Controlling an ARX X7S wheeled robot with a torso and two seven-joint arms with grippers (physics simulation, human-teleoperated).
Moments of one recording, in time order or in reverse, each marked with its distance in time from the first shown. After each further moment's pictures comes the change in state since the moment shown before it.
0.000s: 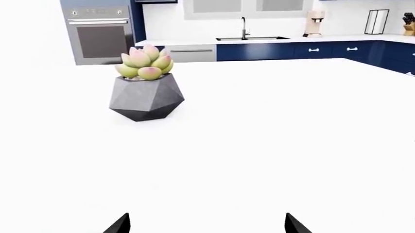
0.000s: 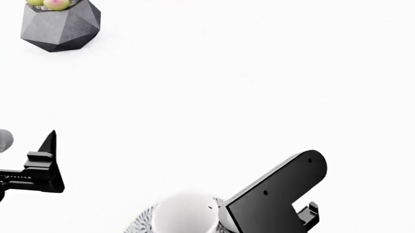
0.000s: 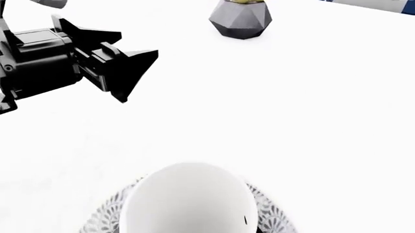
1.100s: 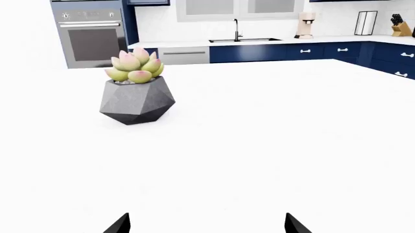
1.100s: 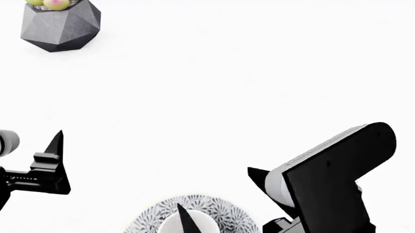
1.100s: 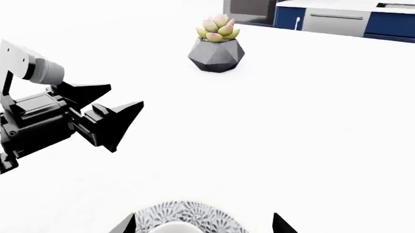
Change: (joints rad) left arm -0.011 0.000 0.022 0.024 -0.022 -0.008 -0.018; right arm 0.076 0.139 0.053 -0.010 0.206 -0.159 0.113
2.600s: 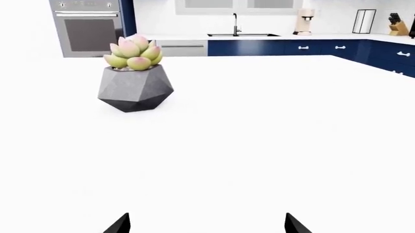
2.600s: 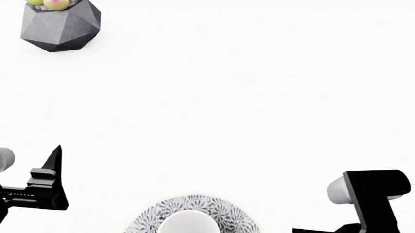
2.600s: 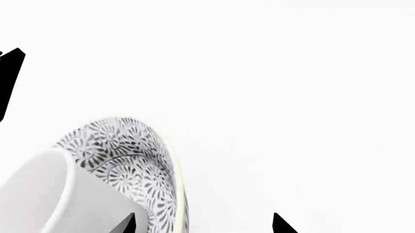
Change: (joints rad) left arm 0.092 -0.019 -0.023 0.032 -0.028 0.046 -0.005; right arm -0.277 0.031 0.077 0.416 -0.096 0.110 -0.256
